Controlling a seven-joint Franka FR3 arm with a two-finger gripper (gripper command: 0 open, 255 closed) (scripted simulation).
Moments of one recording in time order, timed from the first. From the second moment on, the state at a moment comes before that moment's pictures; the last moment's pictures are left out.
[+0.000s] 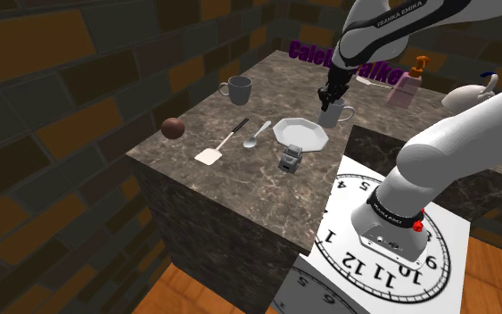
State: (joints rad) arm -0.26 -0.45 -0.26 -2.73 -0.16 2.35 -0.05
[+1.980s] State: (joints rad) arm -0.26 -0.60 -0.22 -2.49 -0.14 1.96 -0.05
